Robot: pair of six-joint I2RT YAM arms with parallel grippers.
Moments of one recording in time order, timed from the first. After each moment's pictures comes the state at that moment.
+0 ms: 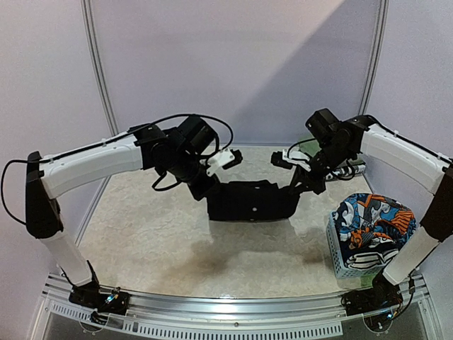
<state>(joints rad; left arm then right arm) -0.91 1.70 1.56 -0.84 -0.03 0.19 0.56 1.59 1.46 -1.04 -0.42 -0.73</state>
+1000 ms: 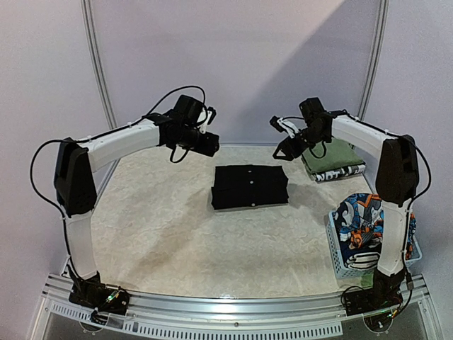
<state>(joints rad) -0.62 2.01 1.80 -0.52 -0.12 -0.11 0.36 2.09 1.87 -0.69 -0.41 -0.38</state>
